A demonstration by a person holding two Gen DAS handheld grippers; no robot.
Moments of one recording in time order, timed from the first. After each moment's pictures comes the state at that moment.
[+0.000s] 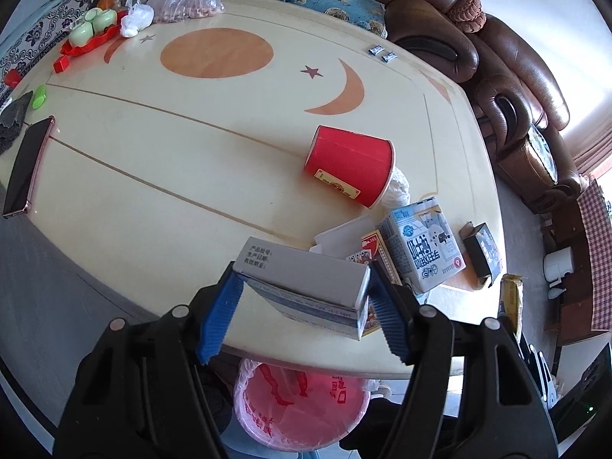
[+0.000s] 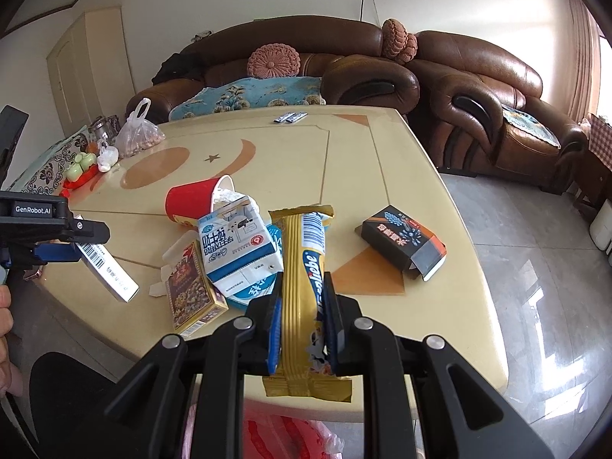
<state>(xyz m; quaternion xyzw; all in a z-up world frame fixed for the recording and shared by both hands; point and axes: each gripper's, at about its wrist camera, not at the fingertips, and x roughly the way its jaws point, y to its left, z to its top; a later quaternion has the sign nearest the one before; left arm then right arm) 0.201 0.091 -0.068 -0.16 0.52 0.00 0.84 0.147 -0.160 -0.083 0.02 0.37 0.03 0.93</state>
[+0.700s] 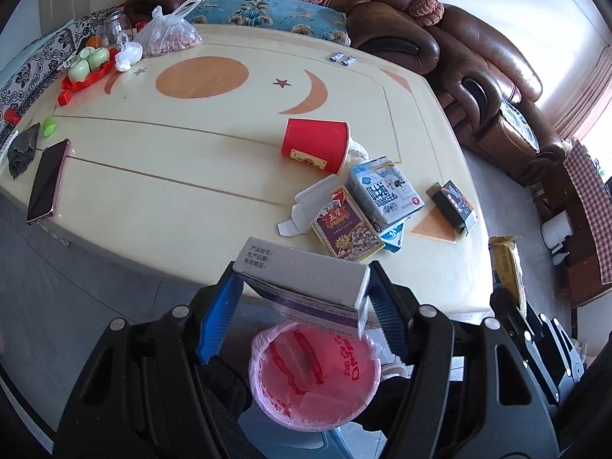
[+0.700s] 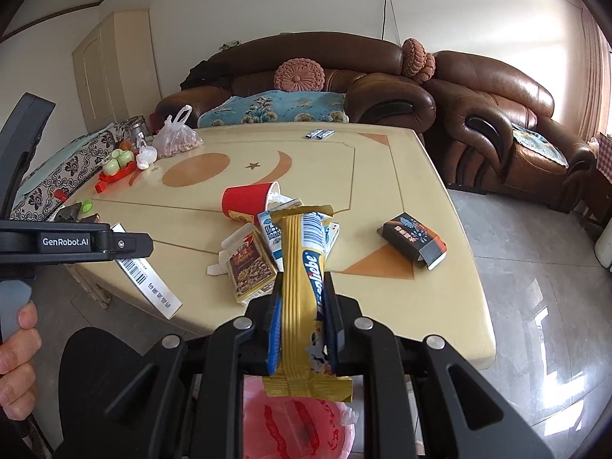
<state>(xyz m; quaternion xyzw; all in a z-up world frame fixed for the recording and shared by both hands) 0.121 0.072 -0.035 -0.10 0.49 -0.04 0.86 0.070 -0.135 -0.037 0.01 0.35 0.07 0.94</state>
